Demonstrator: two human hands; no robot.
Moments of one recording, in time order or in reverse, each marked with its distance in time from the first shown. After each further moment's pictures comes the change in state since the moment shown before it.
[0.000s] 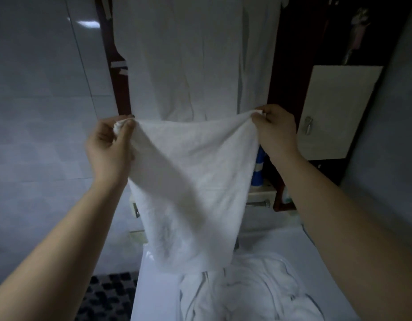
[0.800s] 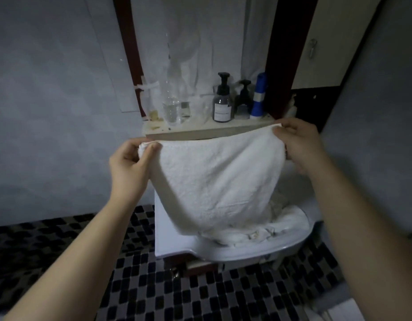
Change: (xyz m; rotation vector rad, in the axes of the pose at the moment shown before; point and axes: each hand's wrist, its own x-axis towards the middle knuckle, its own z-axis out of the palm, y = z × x) left_hand -0.156 -0.028 -0.150 0.083 -0.311 -0.225; right_hand -0.212 0.027 -0.055 -0.024 -0.114 0.362
